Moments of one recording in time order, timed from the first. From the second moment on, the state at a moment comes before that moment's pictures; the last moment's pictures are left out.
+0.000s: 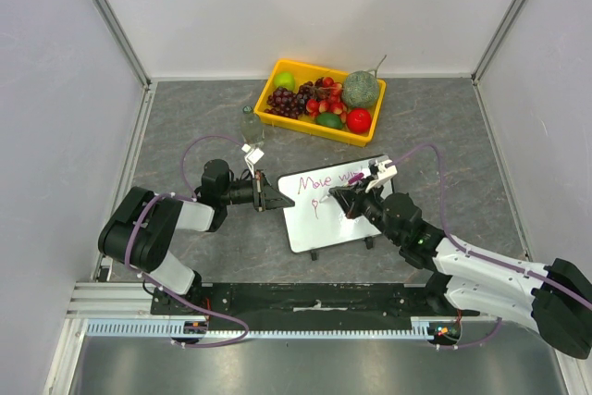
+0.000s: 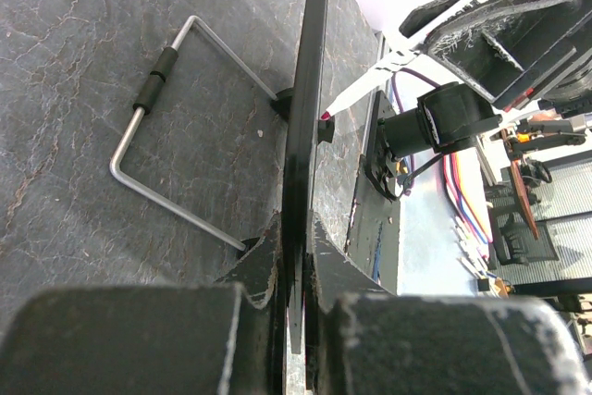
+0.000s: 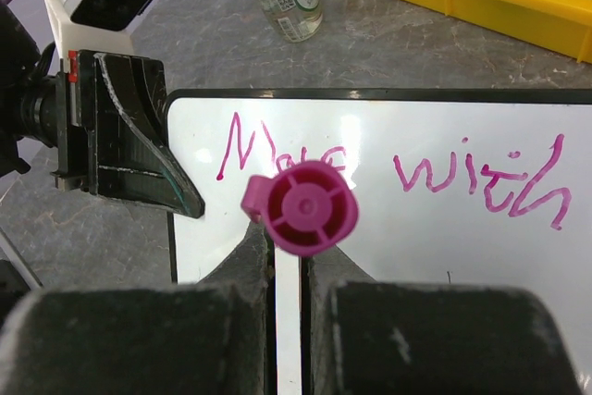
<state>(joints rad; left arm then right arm) -0.34 1.58 0.40 0.91 1.03 -0.67 0.86 0.95 0.34 0.47 0.22 0.45</state>
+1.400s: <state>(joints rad) -0.34 1.58 0.40 0.90 1.03 -0.66 0.85 0.95 0.32 0.48 0.20 0.47</state>
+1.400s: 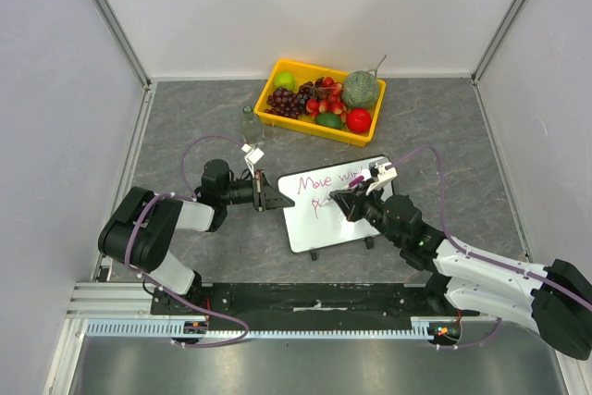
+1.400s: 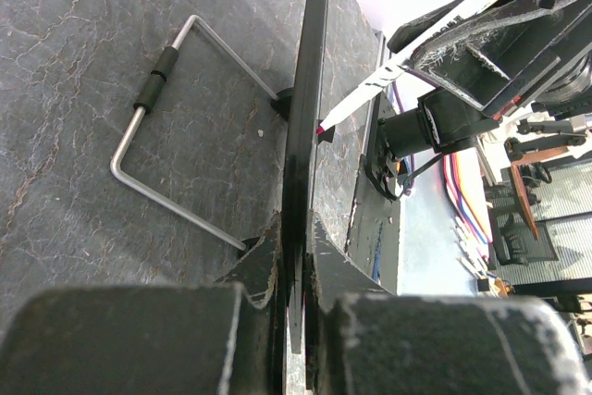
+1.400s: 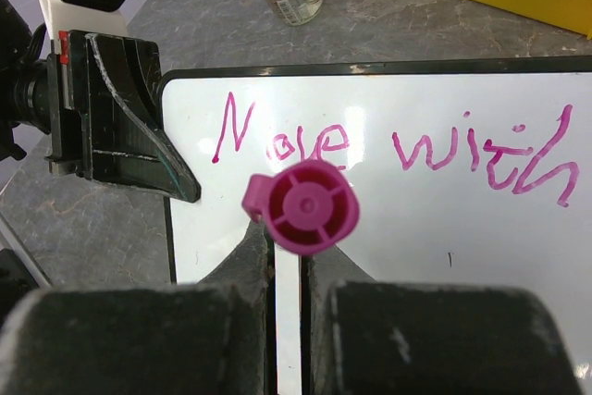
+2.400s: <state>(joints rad) -0.34 1.58 0.40 0.89 1.03 -0.66 0.85 0.95 0.33 0.48 0.28 0.47</state>
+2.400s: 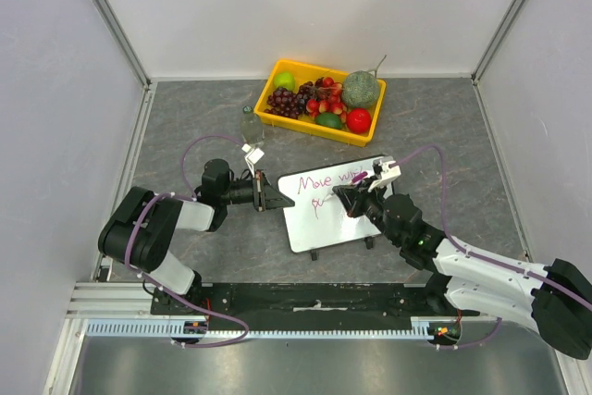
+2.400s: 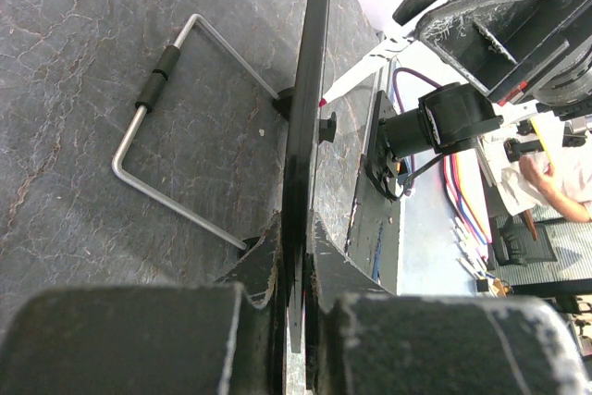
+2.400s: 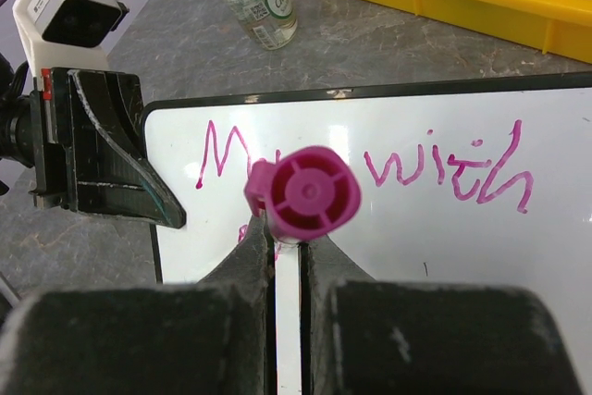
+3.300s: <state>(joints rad) -0.34 1.58 0.41 0.88 1.03 -0.66 0.85 0.96 0.34 0.49 0.26 0.47</state>
